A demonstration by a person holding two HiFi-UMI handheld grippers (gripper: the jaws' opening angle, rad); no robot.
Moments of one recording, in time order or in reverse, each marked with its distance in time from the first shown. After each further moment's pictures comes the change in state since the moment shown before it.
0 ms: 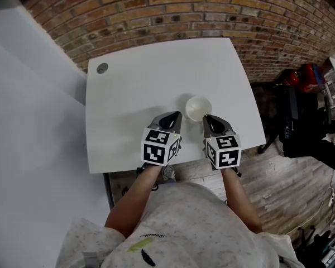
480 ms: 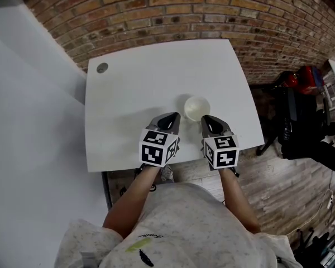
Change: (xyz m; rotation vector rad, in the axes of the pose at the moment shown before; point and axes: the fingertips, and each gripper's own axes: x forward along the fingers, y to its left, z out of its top) left arm -0.007 -0.006 -0.004 0.000 -0.008 0.004; right arm -0.003 0.000 -0.006 0.004 -0.011 -0.007
